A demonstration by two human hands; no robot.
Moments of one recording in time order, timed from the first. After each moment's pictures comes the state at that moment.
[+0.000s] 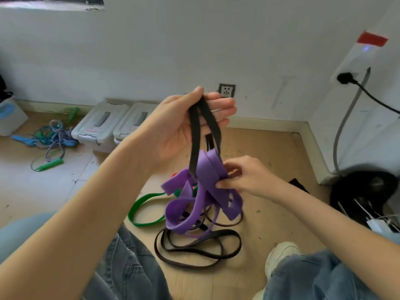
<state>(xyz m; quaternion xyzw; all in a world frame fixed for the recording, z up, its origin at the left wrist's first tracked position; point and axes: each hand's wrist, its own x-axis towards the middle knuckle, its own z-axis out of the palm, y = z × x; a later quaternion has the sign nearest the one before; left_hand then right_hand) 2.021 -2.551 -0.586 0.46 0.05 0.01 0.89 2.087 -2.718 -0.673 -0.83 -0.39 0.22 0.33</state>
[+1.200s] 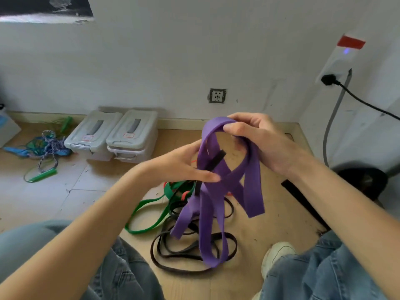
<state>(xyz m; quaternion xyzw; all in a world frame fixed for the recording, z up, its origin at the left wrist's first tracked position) 2.024 -2.555 -0.645 0.85 -0.02 -0.12 0.51 2.105 -2.728 -0.605 -0.64 -0.31 0.26 0.65</state>
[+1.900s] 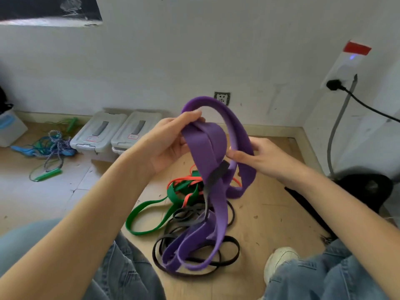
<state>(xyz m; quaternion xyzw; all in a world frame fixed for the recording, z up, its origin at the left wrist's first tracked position) 2.026 -2.551 -0.598 0.58 0.18 0.03 0.80 2.111 -2.737 -0.633 -0.82 -0.29 0.23 0.44</state>
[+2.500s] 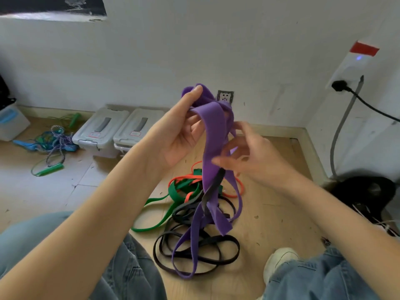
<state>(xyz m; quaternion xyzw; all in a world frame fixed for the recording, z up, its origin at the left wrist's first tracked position) 2.029 -2.562 -0.583 0.37 0.15 0.04 0.92 2.085 -2.720 -0.623 -0.79 -0.36 0.15 0.47</state>
